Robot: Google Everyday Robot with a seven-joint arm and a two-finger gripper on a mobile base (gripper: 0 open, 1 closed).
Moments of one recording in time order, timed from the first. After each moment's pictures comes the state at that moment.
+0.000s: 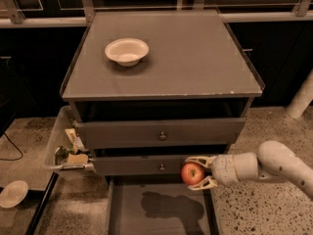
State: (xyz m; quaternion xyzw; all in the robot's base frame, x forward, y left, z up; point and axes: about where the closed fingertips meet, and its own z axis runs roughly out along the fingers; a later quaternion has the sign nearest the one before) arm 0.476 -0.143 0.559 -0.69 0.53 0.22 0.43
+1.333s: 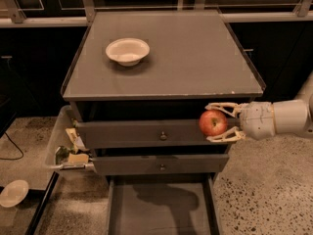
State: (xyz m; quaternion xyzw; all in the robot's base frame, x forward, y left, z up) arm 0.512 -0.179 0.778 -0.69 0.50 0.13 0.50
